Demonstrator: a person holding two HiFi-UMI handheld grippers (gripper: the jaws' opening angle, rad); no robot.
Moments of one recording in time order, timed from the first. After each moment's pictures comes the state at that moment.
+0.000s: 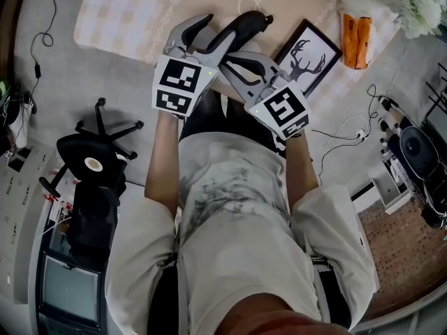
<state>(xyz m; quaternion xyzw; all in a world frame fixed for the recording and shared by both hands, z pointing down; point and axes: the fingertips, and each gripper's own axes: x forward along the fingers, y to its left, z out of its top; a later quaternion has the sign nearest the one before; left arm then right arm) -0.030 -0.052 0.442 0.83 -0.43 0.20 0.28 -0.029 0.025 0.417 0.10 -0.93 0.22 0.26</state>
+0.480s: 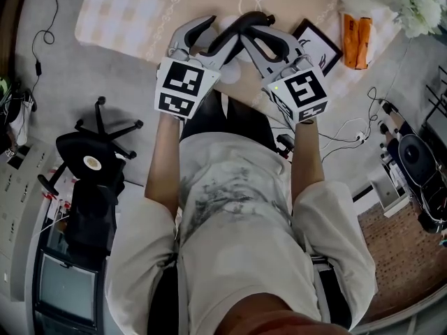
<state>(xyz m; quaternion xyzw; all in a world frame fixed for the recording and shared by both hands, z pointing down) -0.023 -0.045 0.438 0.84 -0.43 0.20 0.27 0.001 -0.042 0.413 0.19 -0.93 0.18 0.26</state>
